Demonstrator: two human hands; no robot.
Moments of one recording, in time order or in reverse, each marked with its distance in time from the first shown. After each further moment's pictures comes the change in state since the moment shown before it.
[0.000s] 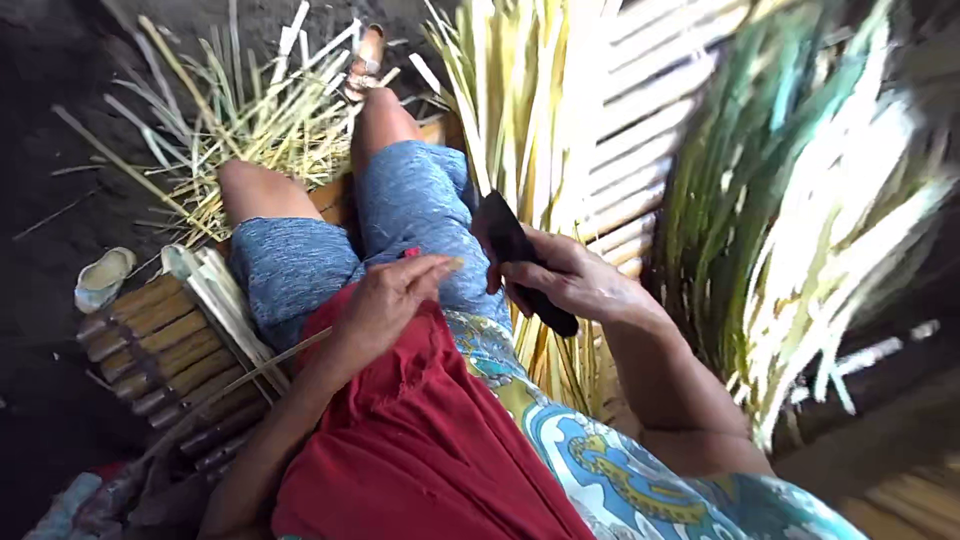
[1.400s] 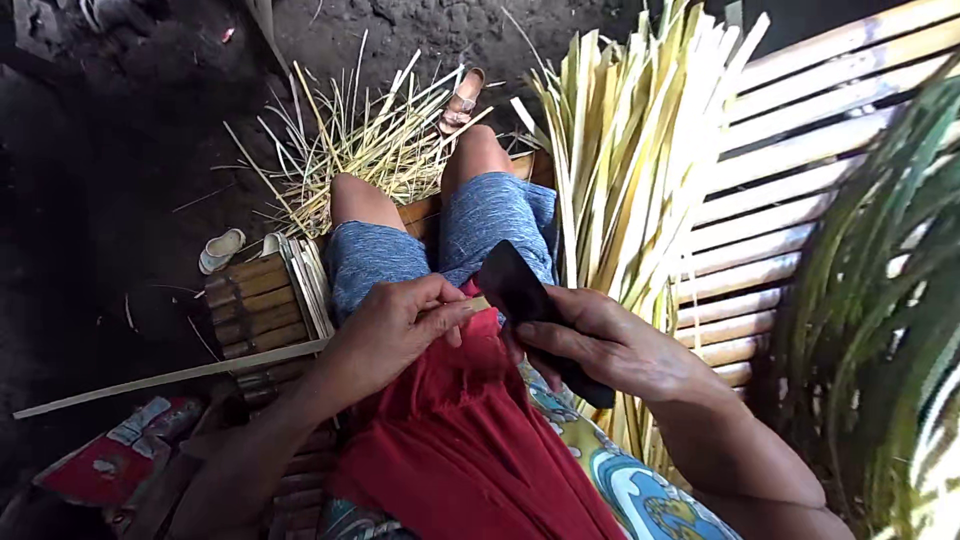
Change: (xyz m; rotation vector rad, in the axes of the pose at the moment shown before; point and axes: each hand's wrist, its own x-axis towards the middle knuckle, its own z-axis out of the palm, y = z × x) left_hand -0.046 0.051 -0.057 0.021 0.071 -0.135; right_hand 0.017 -0.037 0.036 0.160 -0.298 -0.192
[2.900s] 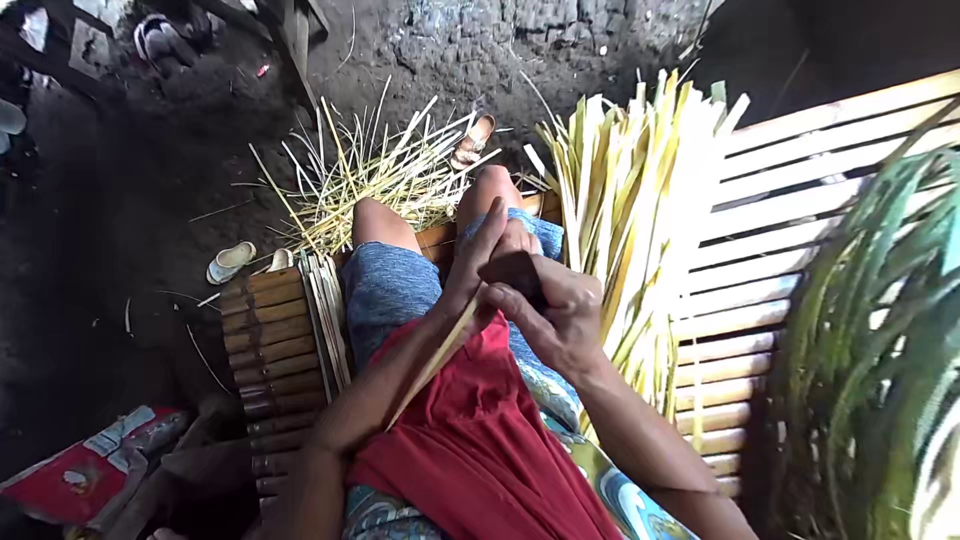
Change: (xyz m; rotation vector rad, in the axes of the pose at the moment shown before) left_hand 0.101 -0.015 0.055 -1.364 0.166 0.251; right_hand 0.061 0.024 0.015 -0.624 0.622 -0.641
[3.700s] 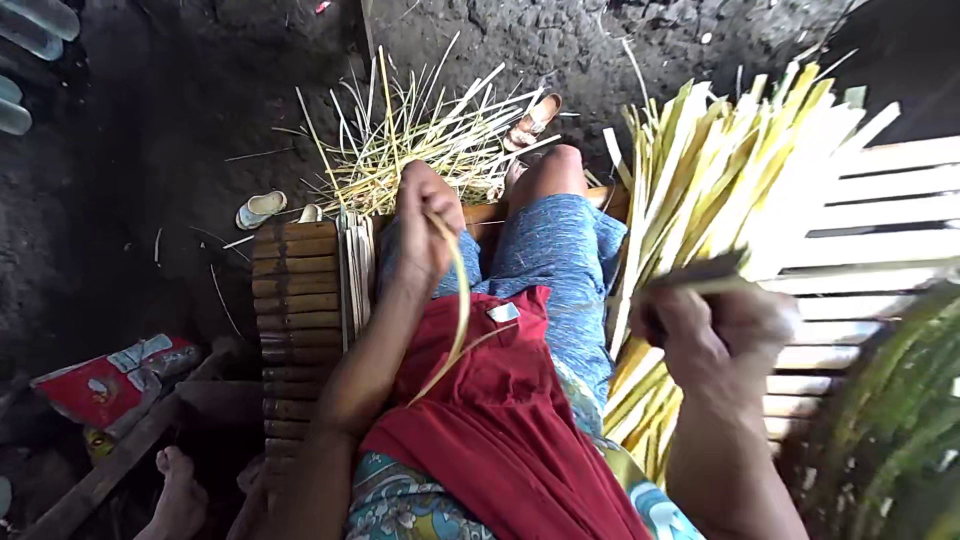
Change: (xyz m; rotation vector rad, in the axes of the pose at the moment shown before) left_hand -0.025 0.058 -0.068 0.053 0.552 0.185; right_hand -0.019 0.000 -0.055 0.054 -0.053 0.183
